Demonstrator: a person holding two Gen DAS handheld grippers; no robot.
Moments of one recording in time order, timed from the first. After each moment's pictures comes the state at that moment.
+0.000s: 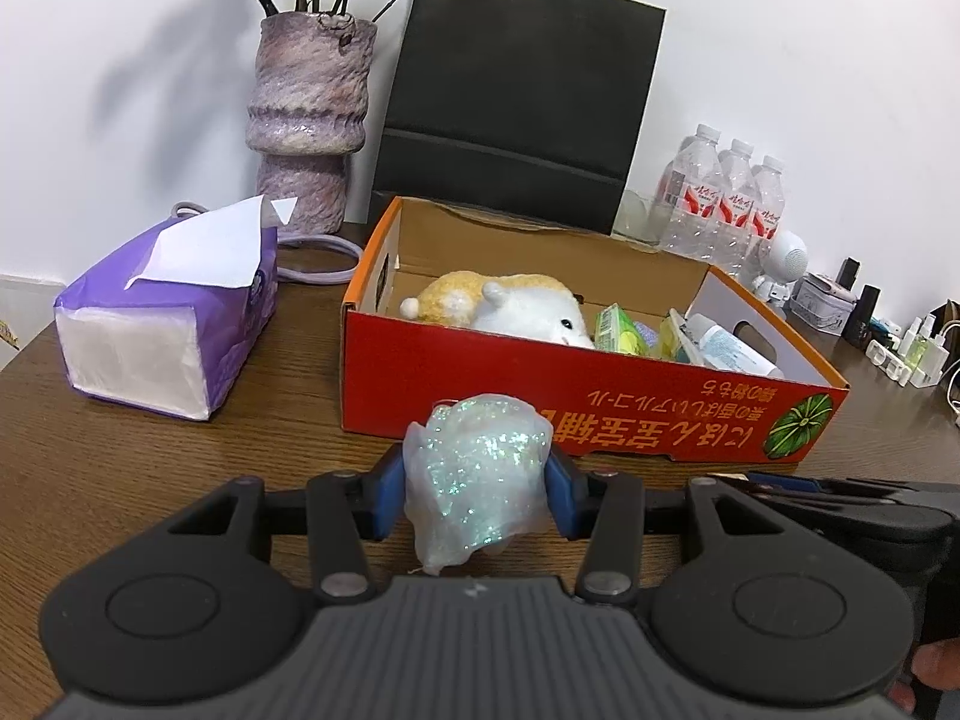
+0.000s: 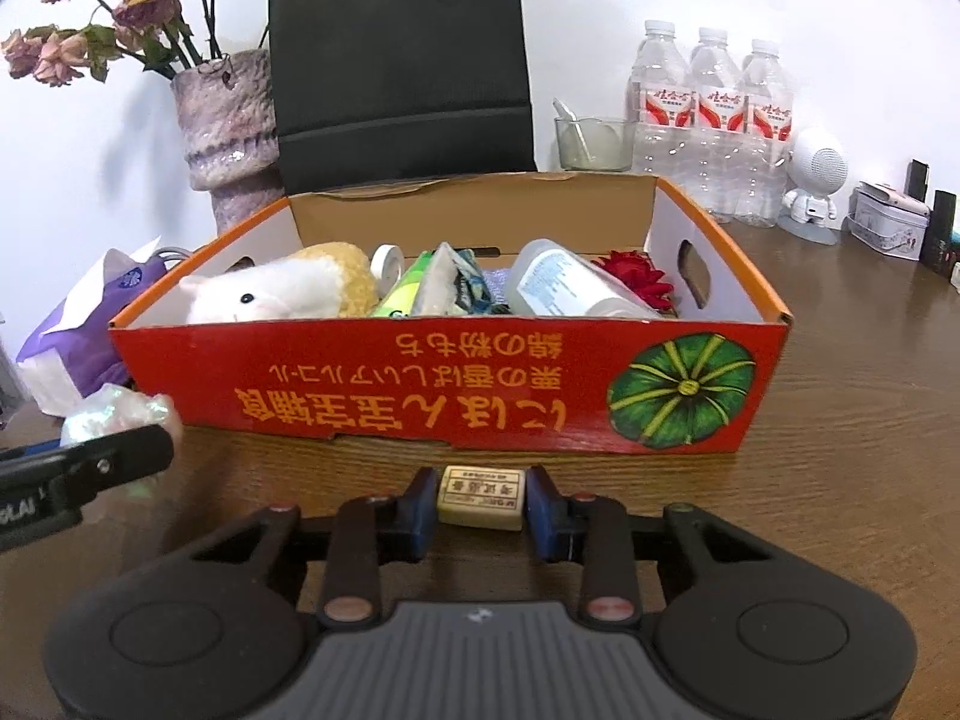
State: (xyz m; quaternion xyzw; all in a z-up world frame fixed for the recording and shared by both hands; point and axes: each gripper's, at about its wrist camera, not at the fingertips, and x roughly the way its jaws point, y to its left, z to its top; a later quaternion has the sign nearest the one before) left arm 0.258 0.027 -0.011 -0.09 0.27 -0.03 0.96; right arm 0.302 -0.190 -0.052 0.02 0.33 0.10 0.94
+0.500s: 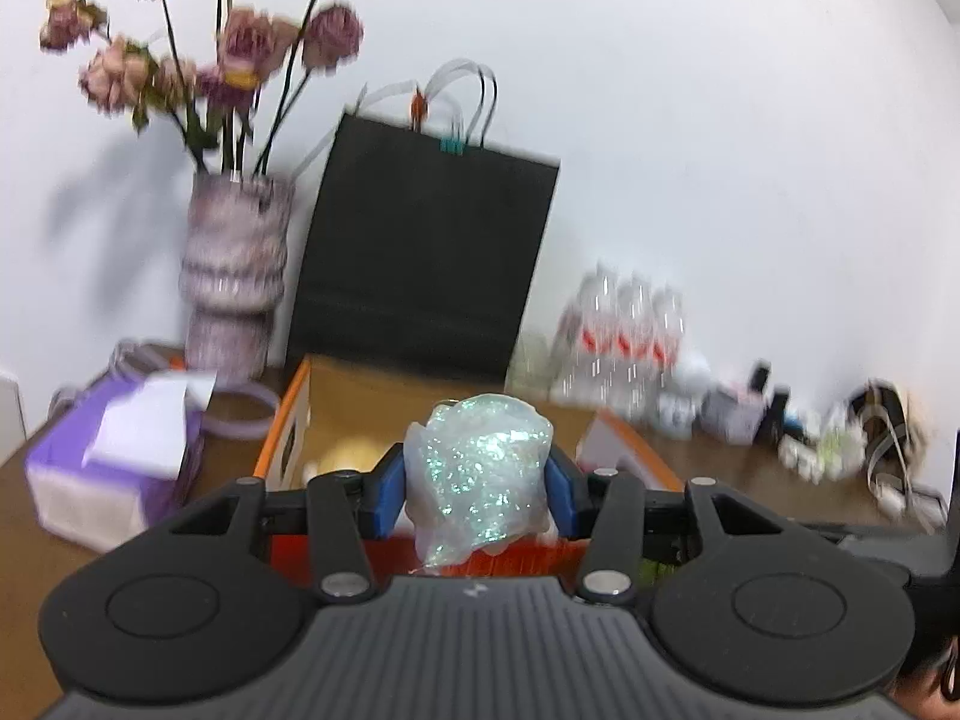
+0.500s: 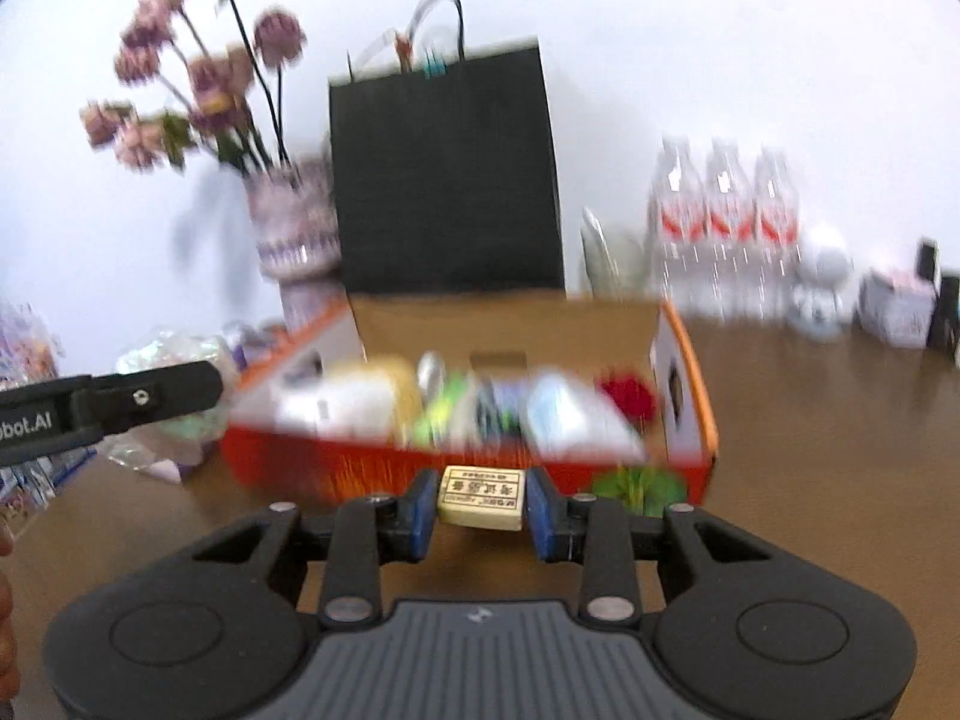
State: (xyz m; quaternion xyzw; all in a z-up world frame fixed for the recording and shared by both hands) left arm 0.245 -0.001 0.074 -0.11 0.15 -0.08 0.98; right arm 0.278 -0.220 0.022 0.02 0.24 0.17 0.96
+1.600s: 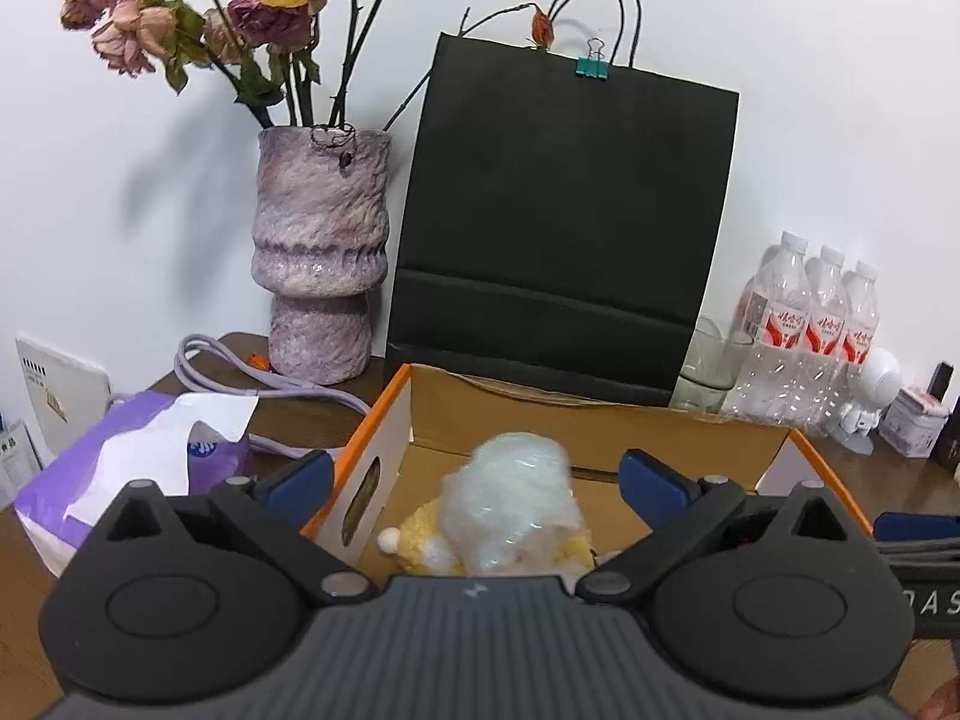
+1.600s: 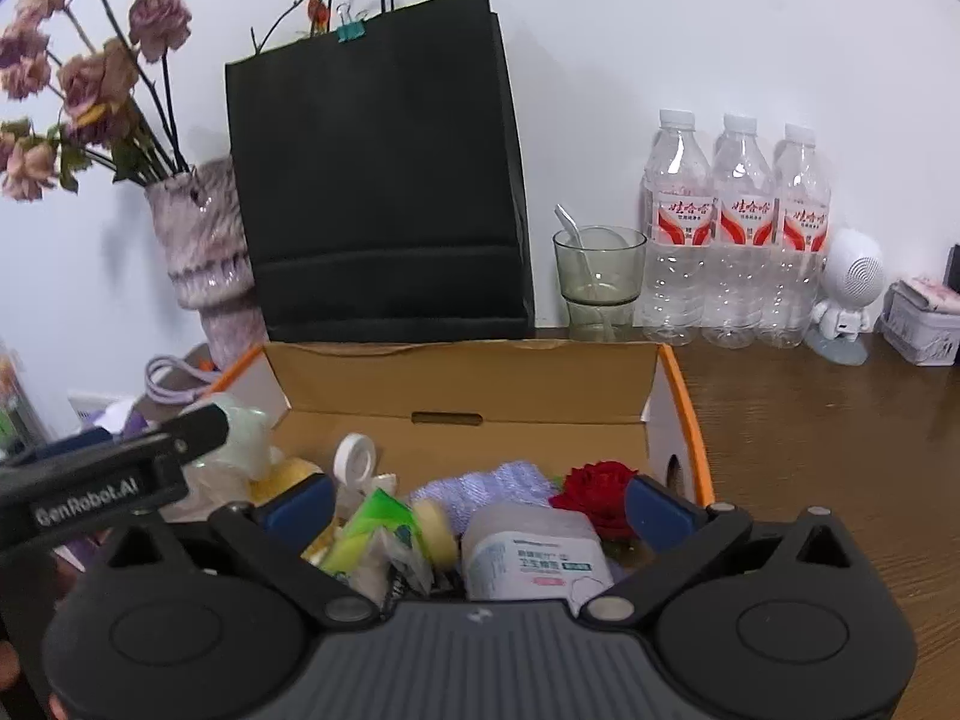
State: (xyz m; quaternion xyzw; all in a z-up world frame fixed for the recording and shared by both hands) left arm 0.362 -0.005 0.039 -0.09 0.21 0.08 0.97; right arm 0.401 -0.215 0.019 0.02 0.30 0.14 0.94
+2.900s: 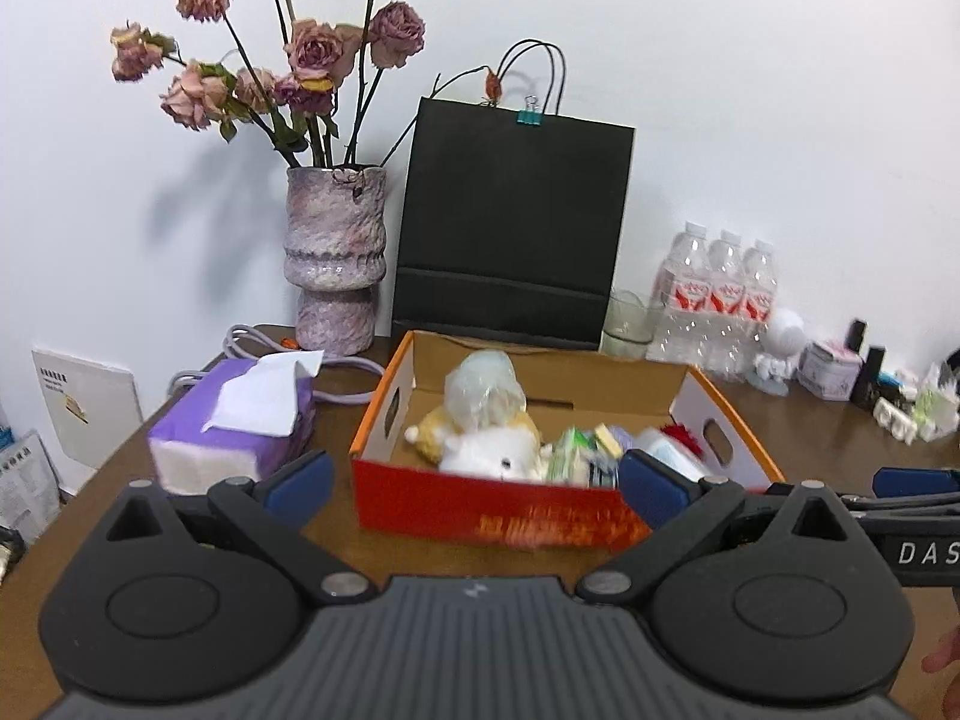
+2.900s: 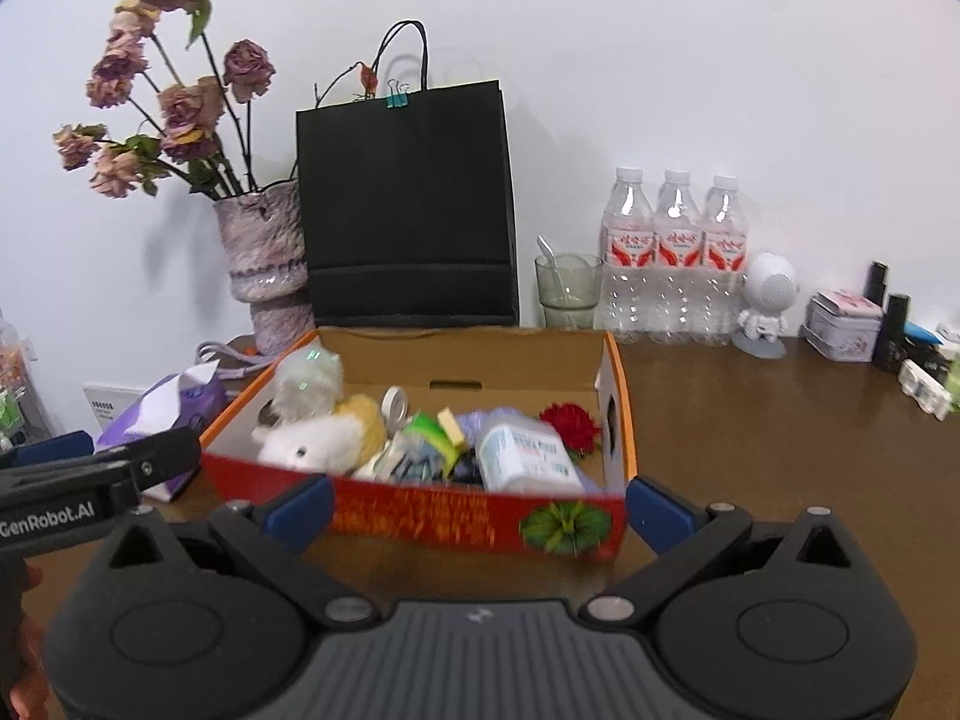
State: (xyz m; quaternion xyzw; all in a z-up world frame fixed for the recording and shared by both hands) left arm 0.196 -0.019 0.076 -0.05 0.21 0.04 0.98; right arm 0.243 -0.240 0.058 0.01 0.27 0.12 0.95
